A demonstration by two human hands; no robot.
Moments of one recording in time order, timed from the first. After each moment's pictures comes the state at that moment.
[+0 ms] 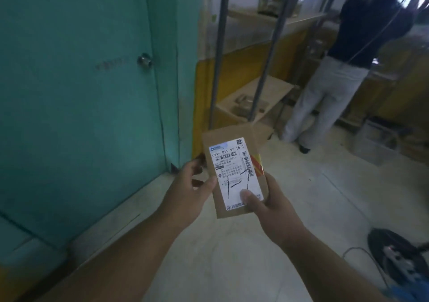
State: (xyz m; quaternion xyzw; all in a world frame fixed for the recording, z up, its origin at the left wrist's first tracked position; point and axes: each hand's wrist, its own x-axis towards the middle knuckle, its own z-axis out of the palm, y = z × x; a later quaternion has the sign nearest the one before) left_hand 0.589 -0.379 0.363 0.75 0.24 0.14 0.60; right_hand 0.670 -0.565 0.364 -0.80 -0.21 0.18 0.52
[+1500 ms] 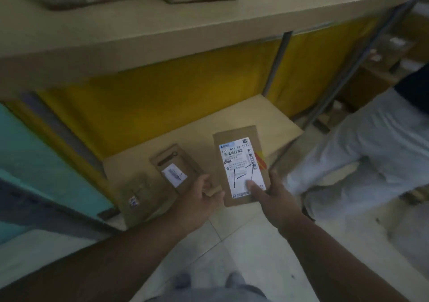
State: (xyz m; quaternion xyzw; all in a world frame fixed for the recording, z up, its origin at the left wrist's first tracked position) left_hand 1.475 -0.405 0.265 0.71 0.38 0.05 0.59; right_hand 1.634 -0.550 0.270 -0.81 -0.22 0.30 0.44
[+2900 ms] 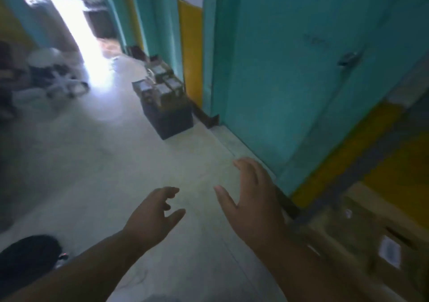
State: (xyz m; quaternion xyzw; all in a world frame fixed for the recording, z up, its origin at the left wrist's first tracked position) left_hand 1.122 -0.721 0.260 0.36 0.87 0.28 0.21; right_hand 1.283 -0.567 0.331 -0.32 -0.90 0.21 0.22
